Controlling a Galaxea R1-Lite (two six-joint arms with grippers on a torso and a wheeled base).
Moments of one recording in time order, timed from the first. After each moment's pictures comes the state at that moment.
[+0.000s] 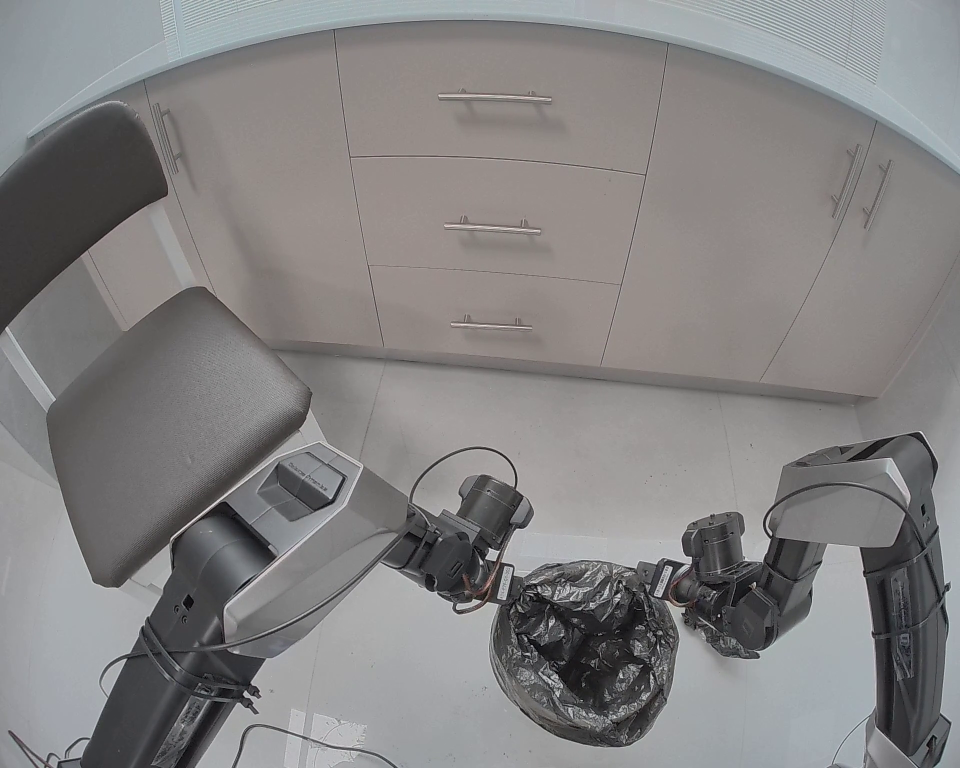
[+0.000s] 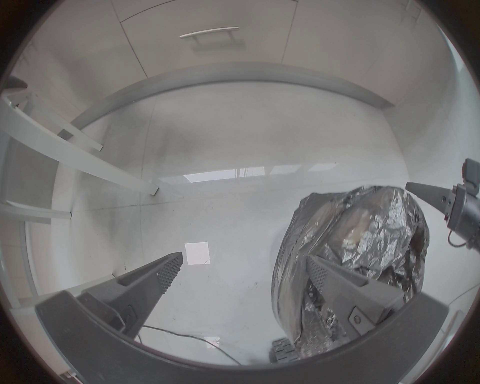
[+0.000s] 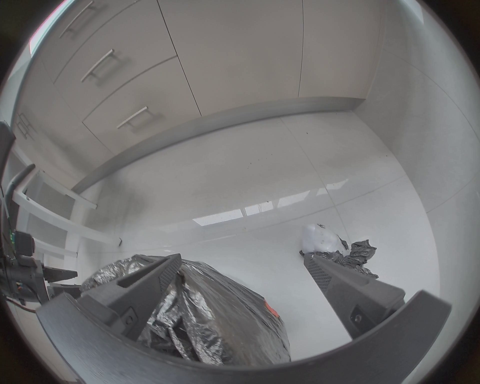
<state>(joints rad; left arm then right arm) -0.65 2.65 -1.66 0.06 0.22 -0.32 0.33 2.50 -0.70 -1.10 -0.30 0.54</state>
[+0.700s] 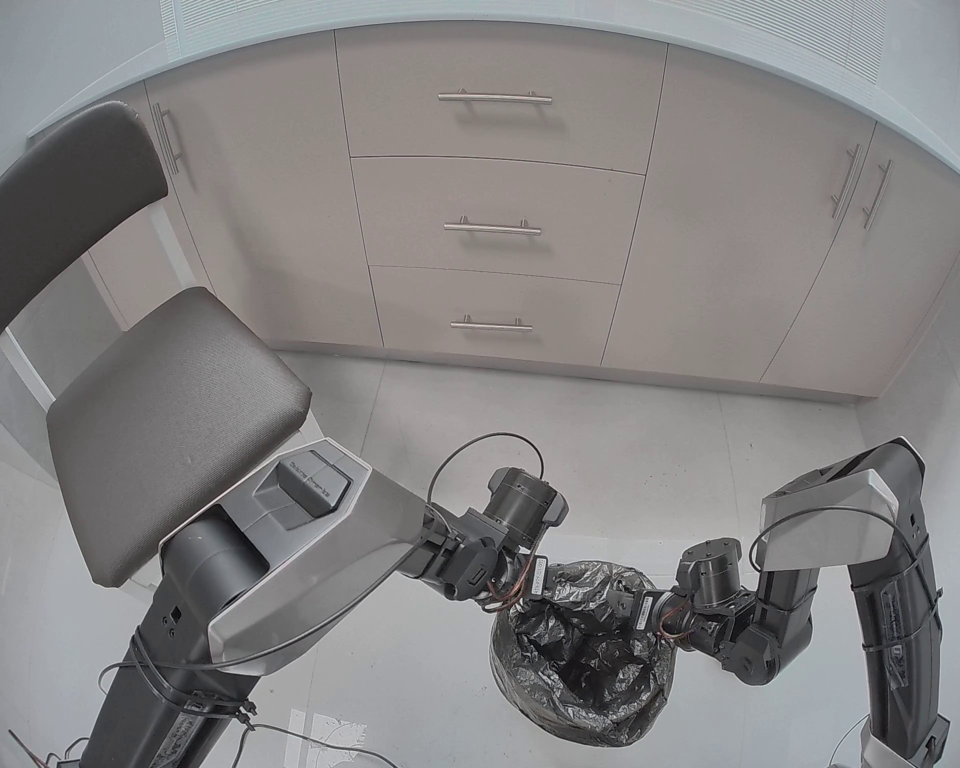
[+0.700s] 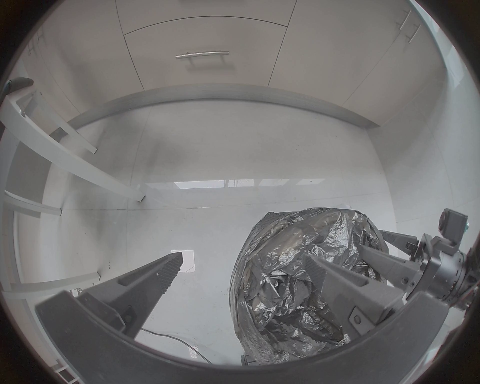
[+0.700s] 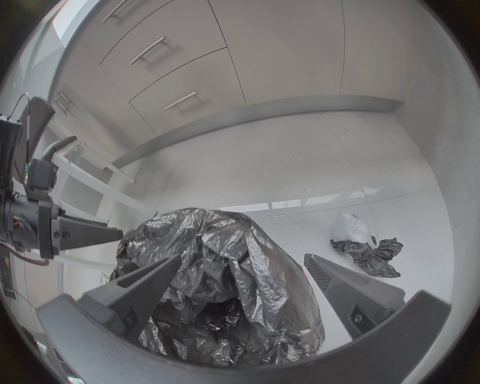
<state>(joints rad) -0.72 2.58 -1.63 0.01 0.22 -0.42 0.41 2.51 -0.55 -1.32 -0.15 0.46</state>
